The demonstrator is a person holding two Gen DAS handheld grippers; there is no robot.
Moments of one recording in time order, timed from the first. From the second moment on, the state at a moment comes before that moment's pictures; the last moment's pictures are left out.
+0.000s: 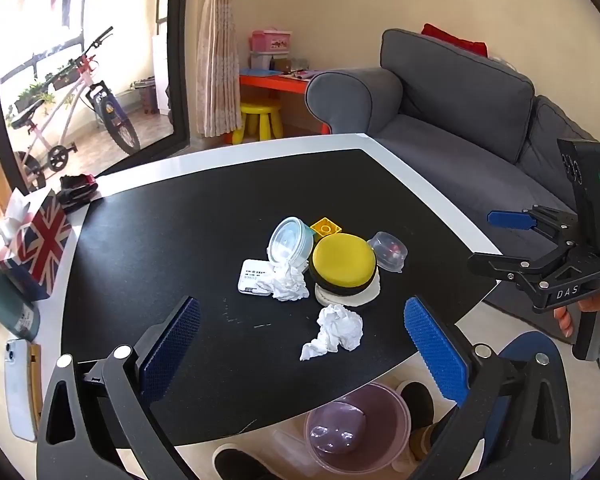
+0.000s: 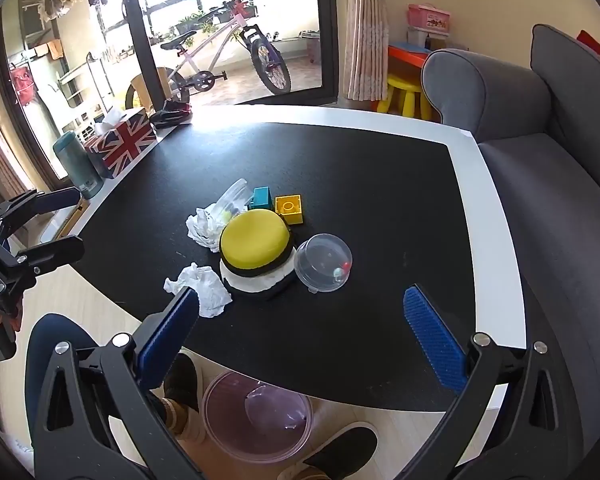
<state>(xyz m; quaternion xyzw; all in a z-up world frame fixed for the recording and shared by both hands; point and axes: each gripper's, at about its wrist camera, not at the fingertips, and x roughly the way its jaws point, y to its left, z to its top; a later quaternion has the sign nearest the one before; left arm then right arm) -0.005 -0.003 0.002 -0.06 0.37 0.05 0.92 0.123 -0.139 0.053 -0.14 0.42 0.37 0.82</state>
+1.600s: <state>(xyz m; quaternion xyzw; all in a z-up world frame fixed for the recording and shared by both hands) -0.008 0.004 -0.007 -0.07 0.37 0.04 0.92 0.118 -0.142 0.054 -0.14 0.41 0.37 0.82</state>
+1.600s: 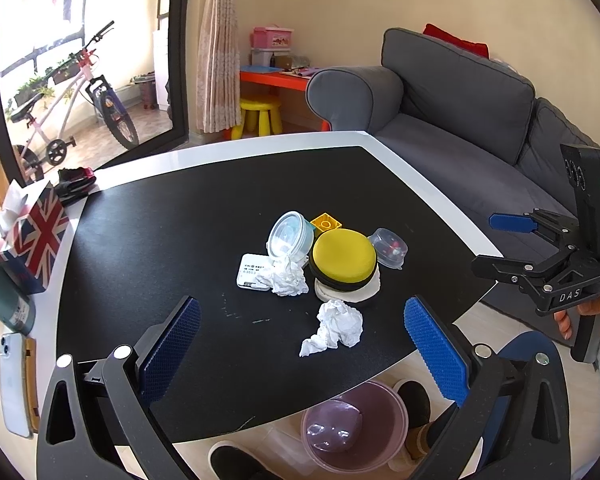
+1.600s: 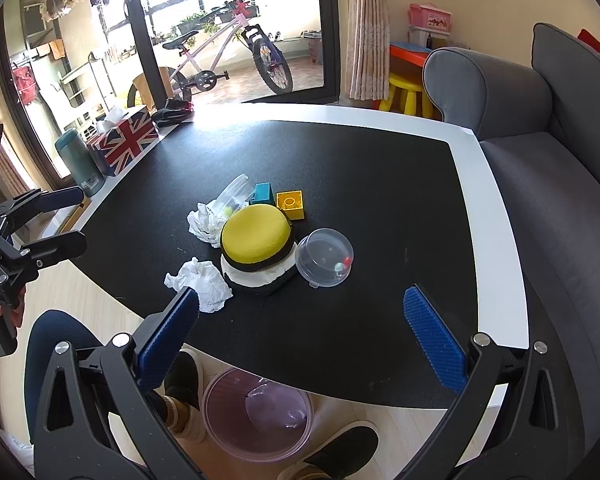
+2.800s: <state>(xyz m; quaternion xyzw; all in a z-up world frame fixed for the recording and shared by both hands) 0.045 -0.003 -0.058 -0.06 0.44 0.03 0.89 0.125 -0.144 0.038 -0.14 0.43 0.37 0.81</state>
